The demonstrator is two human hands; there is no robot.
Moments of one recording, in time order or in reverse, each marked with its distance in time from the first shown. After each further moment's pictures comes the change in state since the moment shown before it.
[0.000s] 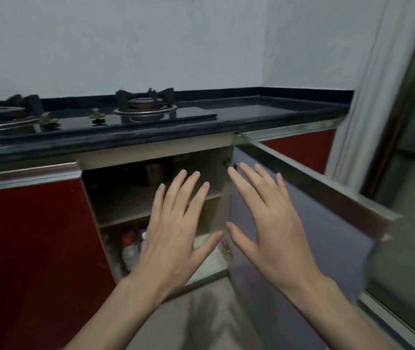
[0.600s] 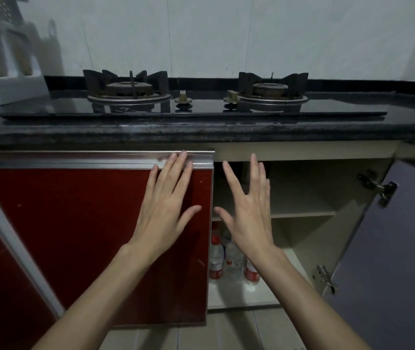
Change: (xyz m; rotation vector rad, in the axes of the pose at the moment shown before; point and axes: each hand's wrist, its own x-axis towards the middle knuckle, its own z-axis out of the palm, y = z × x) left_hand -0.056 -0.297 -0.015 0.270 0.120 -0.216; right_hand 0.128 -0.137 0.293 0.166 -0.095 0.016
